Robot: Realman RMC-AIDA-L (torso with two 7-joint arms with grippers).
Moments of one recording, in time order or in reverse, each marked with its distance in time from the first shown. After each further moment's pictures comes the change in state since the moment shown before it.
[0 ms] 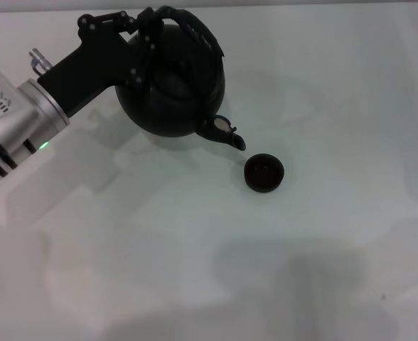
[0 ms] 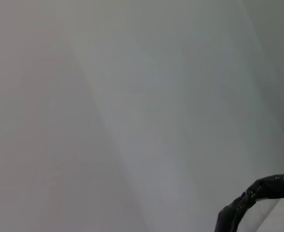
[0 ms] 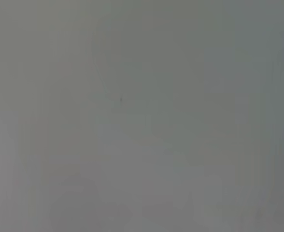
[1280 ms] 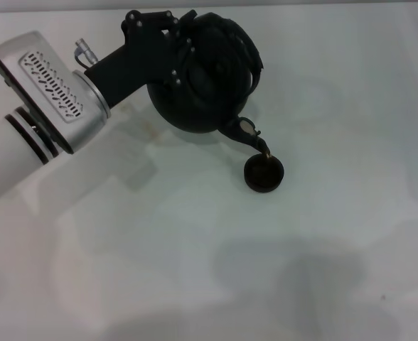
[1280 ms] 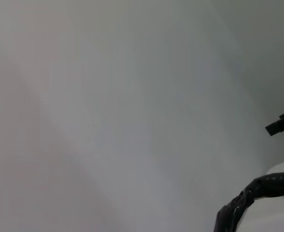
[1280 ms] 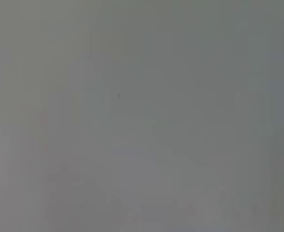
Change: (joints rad) left arm -0.059 -0.002 -0.003 0.114 0.019 -0.146 0.228; right arm -0.007 -0.001 -0.004 0.000 -0.002 -0.002 0.002
